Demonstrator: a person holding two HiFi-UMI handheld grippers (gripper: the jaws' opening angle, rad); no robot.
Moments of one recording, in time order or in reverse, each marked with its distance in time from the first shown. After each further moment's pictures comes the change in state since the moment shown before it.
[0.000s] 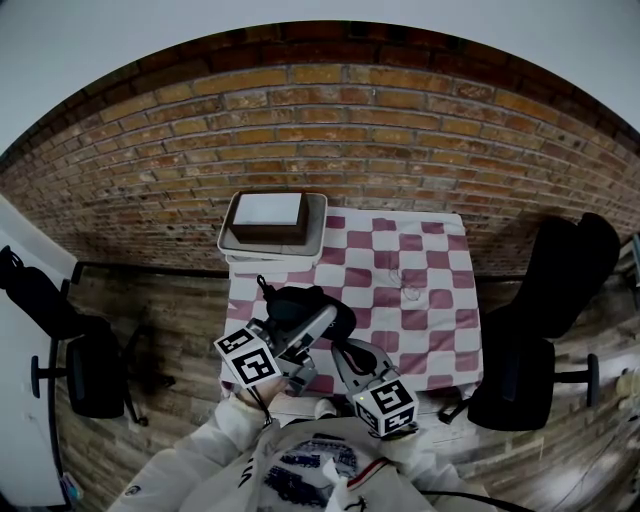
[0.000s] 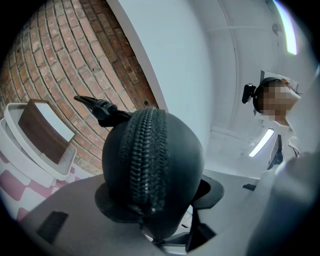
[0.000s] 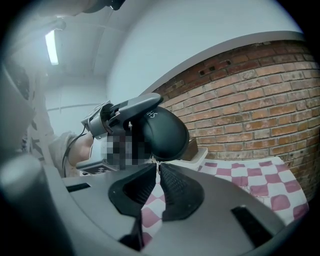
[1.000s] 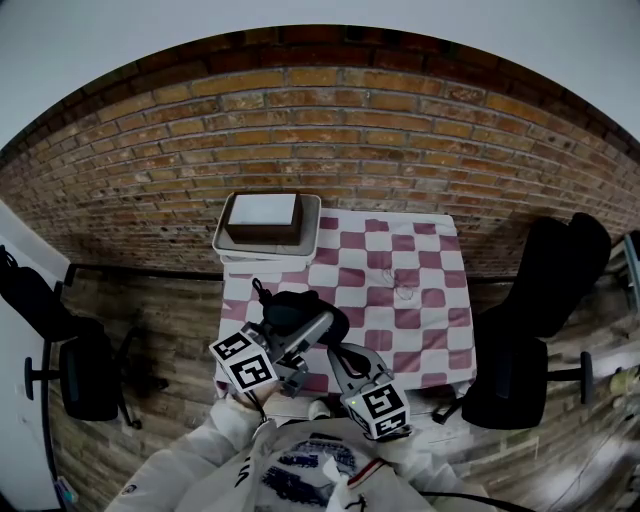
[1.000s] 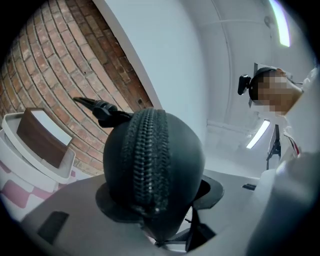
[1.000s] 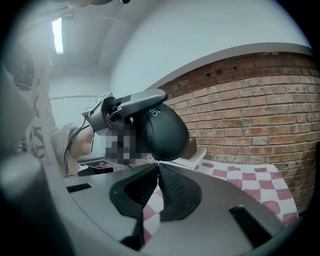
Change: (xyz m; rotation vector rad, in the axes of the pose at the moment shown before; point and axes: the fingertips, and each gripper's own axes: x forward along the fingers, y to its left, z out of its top) left arm -0.008 -0.012 -0.006 0.077 0.034 -0.011; right arm -0.007 0.012 -0.005 -0.079 0.033 -0.019
